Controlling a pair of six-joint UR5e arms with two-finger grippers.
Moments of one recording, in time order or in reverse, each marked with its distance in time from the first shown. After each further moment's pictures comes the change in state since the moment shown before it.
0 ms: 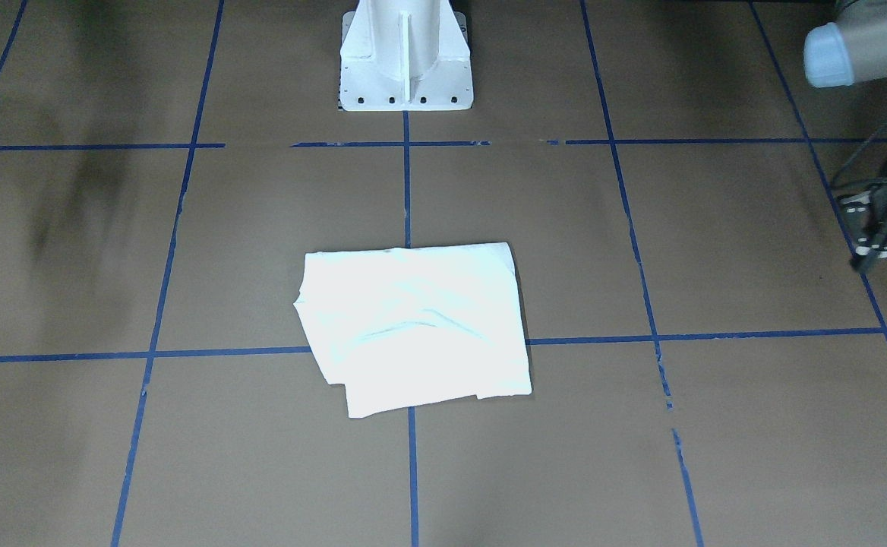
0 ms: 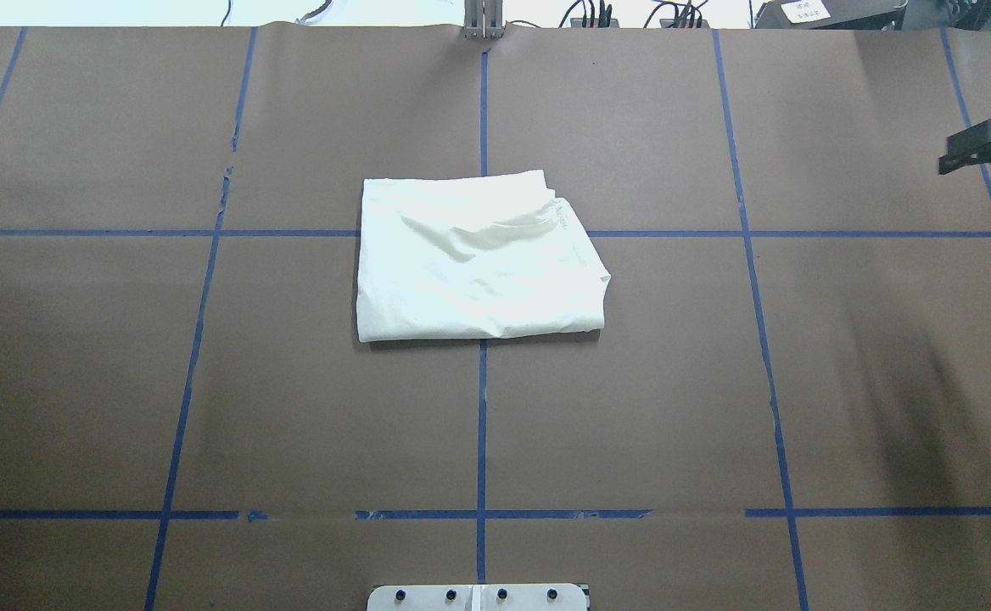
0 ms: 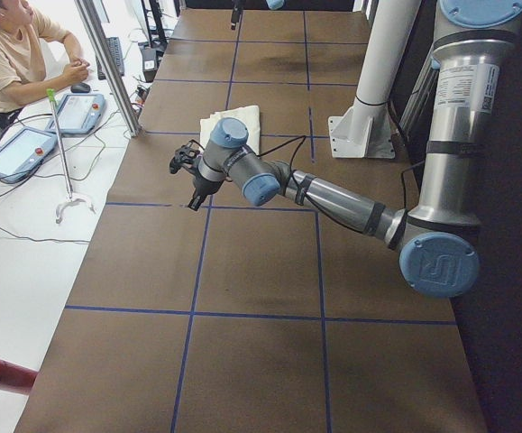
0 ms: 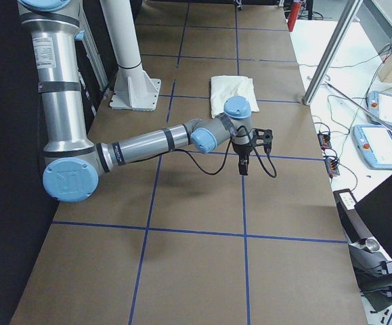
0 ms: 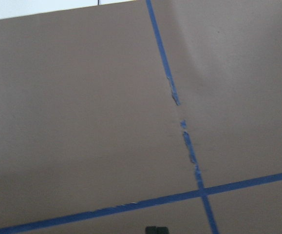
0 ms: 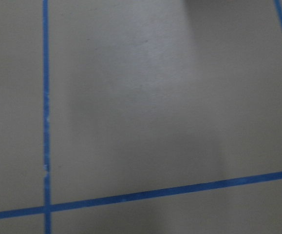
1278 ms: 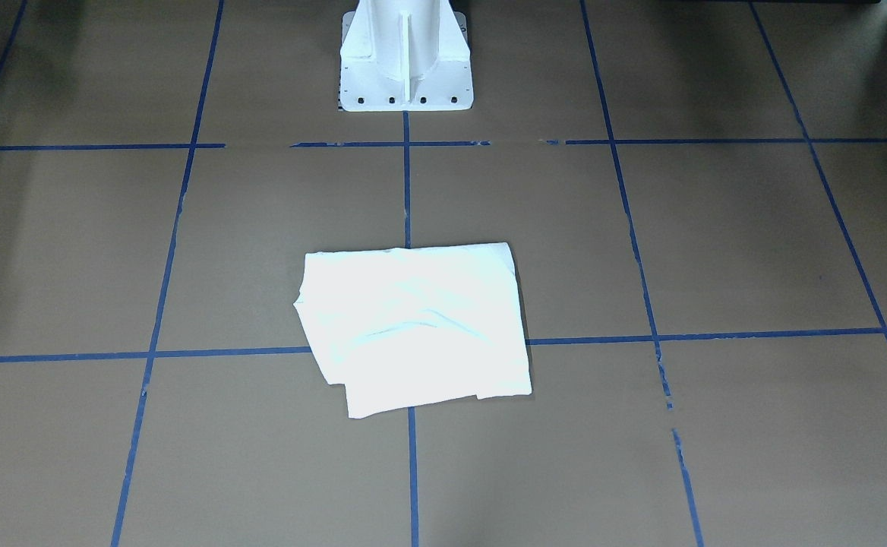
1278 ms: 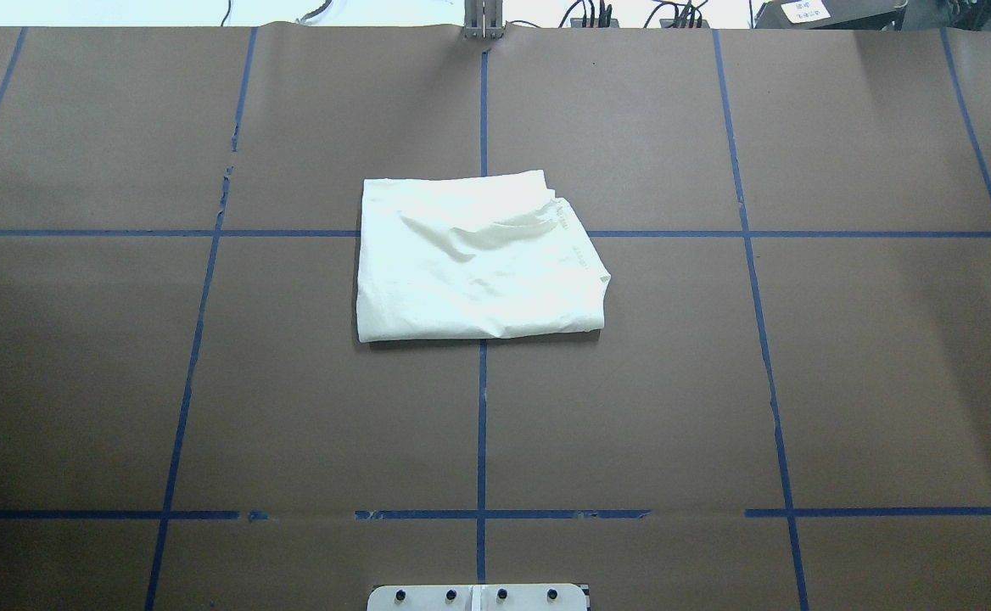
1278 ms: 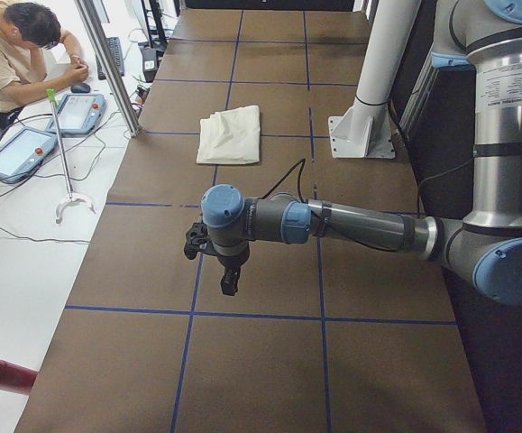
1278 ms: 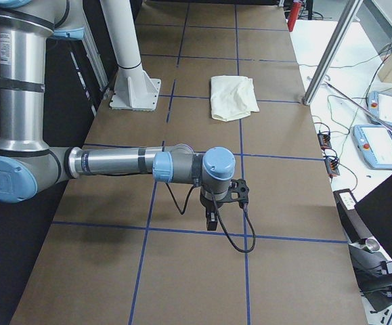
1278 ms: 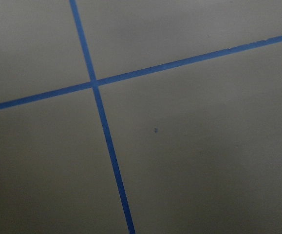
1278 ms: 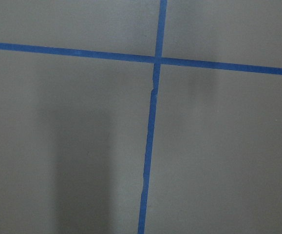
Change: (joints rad) left arm -0.216 0.140 0.033 0.514 -0.284 0.413; right arm 0.262 -0.181 0.001 -0.374 0.152 -0.729
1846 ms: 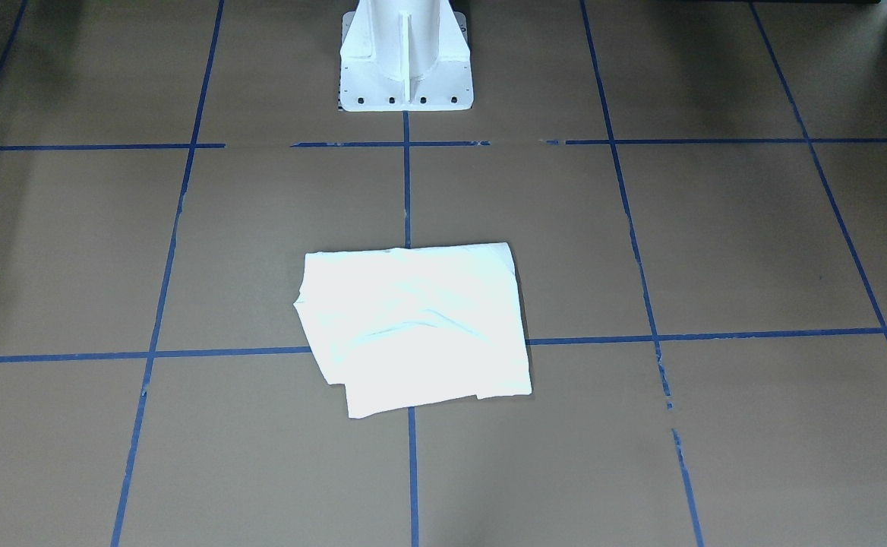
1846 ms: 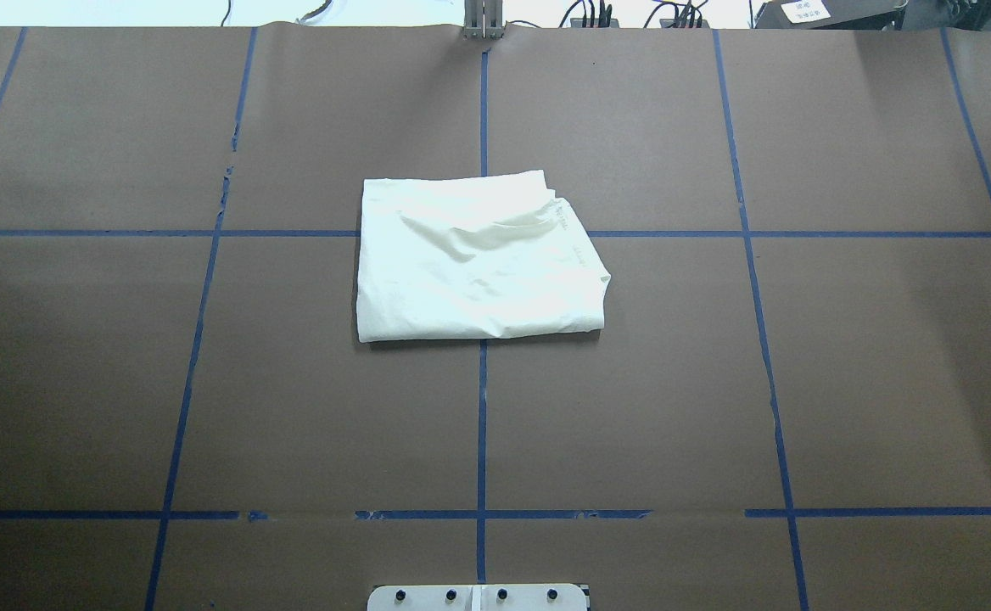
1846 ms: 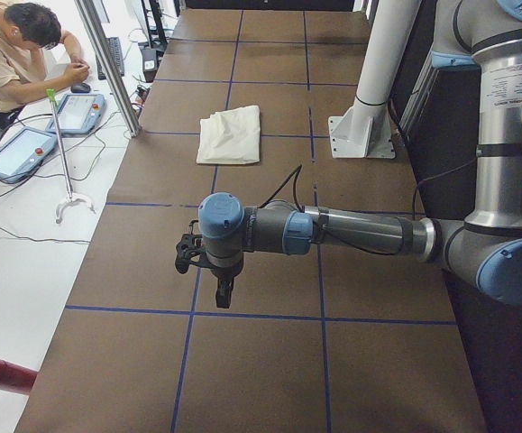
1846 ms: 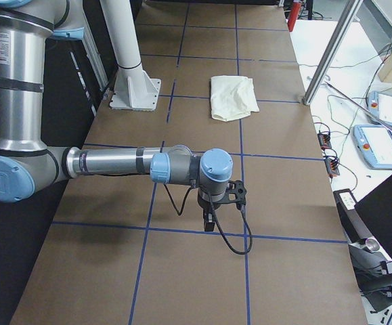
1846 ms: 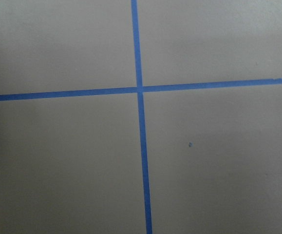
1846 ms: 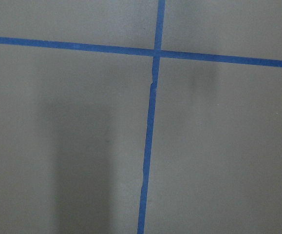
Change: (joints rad) left arm -0.067 -0.016 0.044 -0.052 0.013 -0.035; right arm 0.000 -0.013 0.006 0.000 0.003 0.000
